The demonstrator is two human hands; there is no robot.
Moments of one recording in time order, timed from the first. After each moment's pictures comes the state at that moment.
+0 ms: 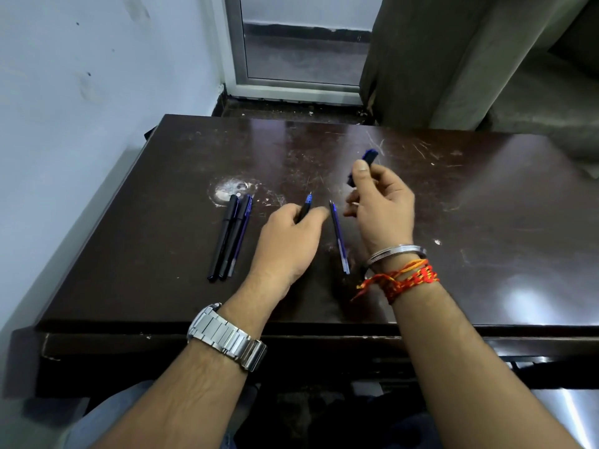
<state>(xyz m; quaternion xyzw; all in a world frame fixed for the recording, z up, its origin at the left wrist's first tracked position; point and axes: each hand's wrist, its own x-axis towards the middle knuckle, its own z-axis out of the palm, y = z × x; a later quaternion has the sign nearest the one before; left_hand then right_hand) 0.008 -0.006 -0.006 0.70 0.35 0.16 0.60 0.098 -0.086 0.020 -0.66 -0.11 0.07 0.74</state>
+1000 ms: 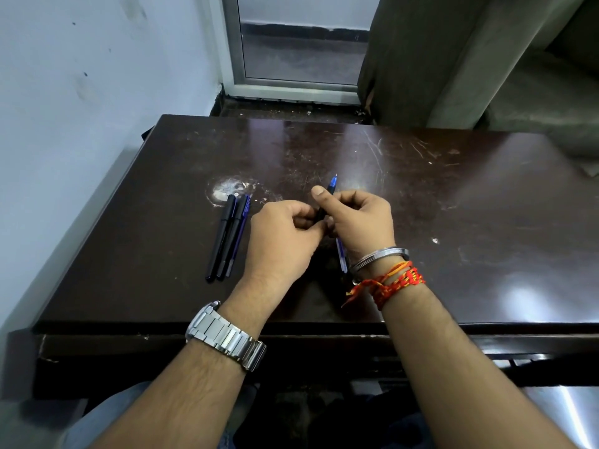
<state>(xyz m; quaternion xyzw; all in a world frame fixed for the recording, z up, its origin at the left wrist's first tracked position) 0.003 -0.004 -0.004 0.78 0.30 0.25 0.48 0.091 -0.082 0.000 -0.71 -0.12 0.15 0.68</state>
